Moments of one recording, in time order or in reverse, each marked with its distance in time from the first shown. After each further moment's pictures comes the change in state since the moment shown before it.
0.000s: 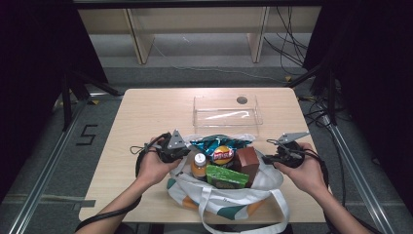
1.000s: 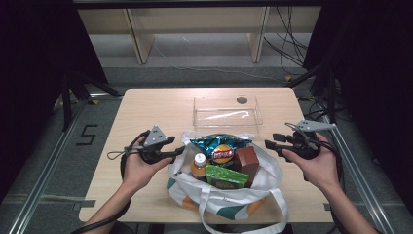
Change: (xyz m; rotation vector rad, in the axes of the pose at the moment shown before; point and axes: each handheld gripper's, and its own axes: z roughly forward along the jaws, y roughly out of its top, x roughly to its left) left arm 0.010 -0.013 -0.040 -0.234 0.028 -0.224; right arm -0.010 0.019 -0.043 -0.310 0.005 0.025
